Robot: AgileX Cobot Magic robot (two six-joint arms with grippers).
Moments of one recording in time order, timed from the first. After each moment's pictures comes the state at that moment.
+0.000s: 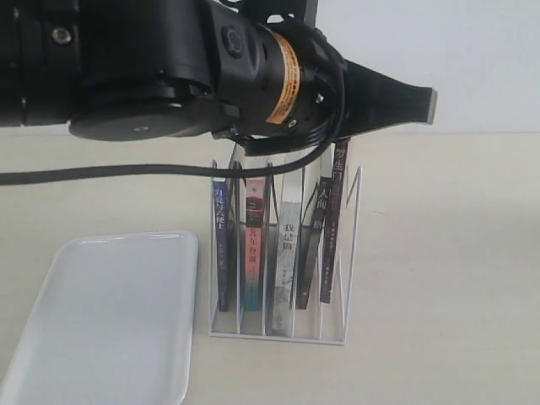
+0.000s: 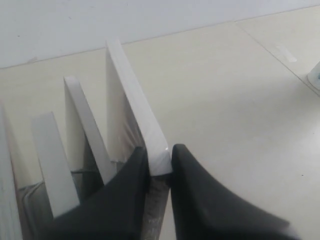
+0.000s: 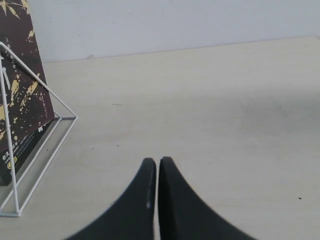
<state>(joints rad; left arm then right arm) -1.02 1.63 -1.31 0.86 0.45 -1.22 0.12 0.01 0.00 -0.05 0.35 0.19</state>
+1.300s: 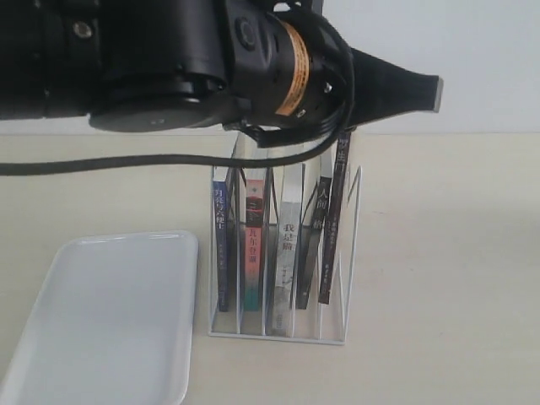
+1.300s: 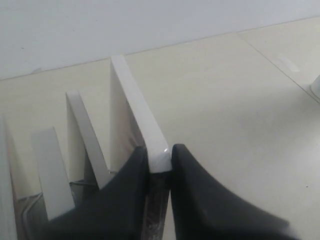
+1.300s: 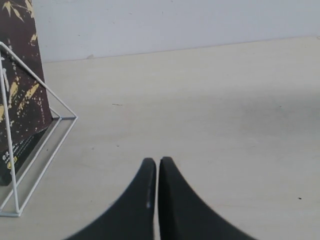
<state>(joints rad) -1.02 1.66 -1.34 0.91 0.45 -1.26 0.12 0.01 0.00 -0.05 0.35 0.19</state>
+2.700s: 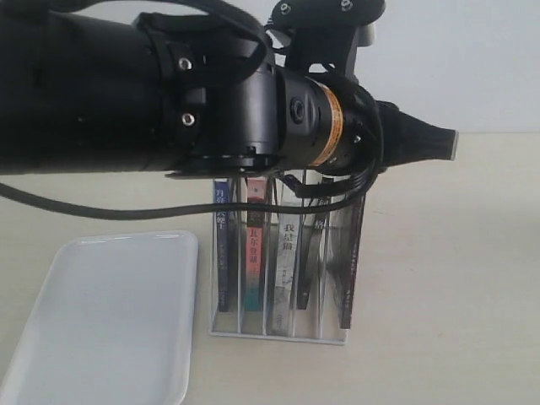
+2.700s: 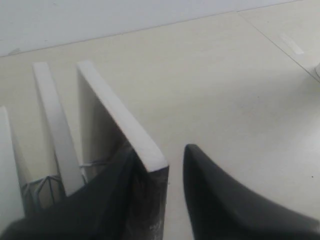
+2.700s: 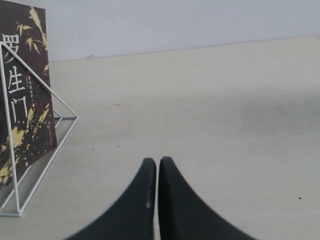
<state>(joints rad) -1.02 1.77 -1.34 1.01 0.39 -1.38 0.12 0.01 0.00 -0.05 0.35 0.19</state>
